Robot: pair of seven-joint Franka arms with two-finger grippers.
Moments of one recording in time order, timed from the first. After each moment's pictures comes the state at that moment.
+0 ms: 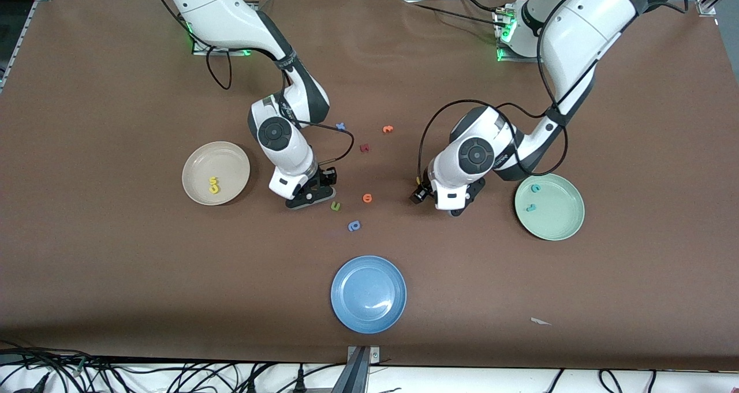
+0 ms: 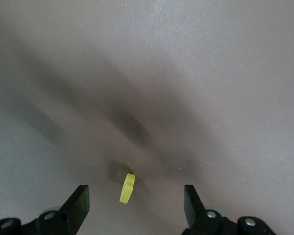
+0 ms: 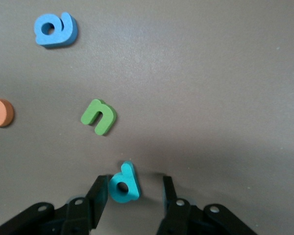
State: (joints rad) left arm -0.05 0.74 -0.56 -1.72 0.19 2.30 -1.49; right arm 0.64 0.67 -0.05 -1.82 0.18 2.58 0.16
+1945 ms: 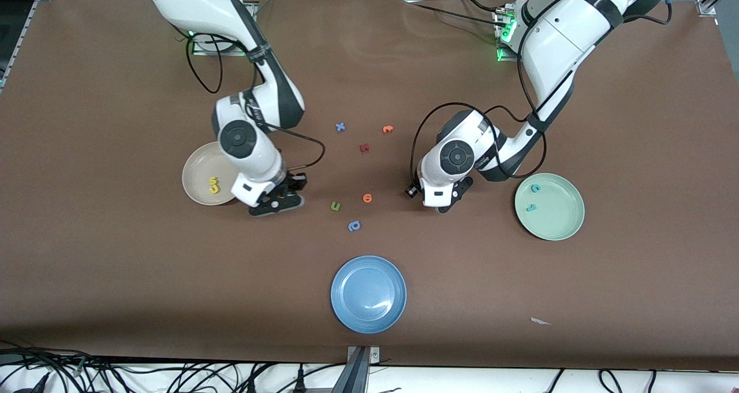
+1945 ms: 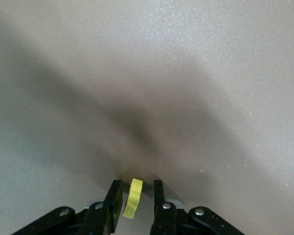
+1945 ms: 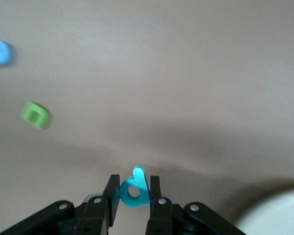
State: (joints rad) left arm -0.11 0.78 -0.51 -1.72 0.20 2.32 -1.49; right arm 0.65 0.53 -0.23 -1.80 0.18 2.27 0.09
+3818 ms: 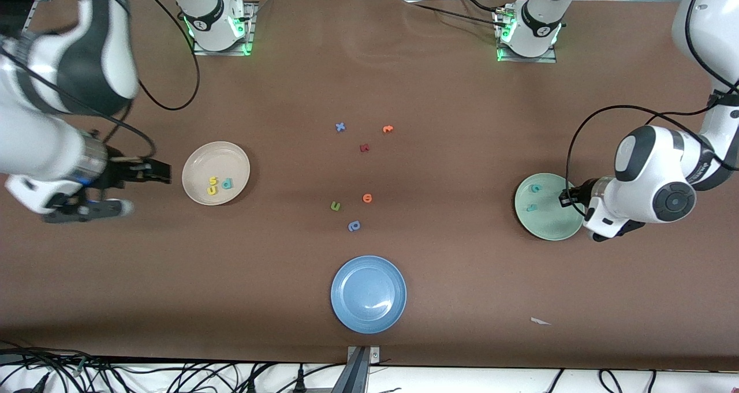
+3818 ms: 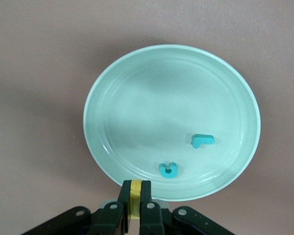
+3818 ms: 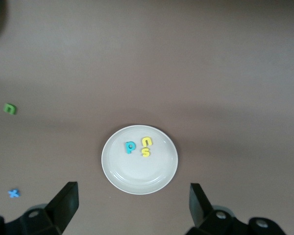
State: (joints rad) left arm 0.50 0.63 -0.58 -1.69 0.31 1.84 -0.56; right arm 0.50 0.41 -0.54 -1.28 0.21 1.56 -0.12
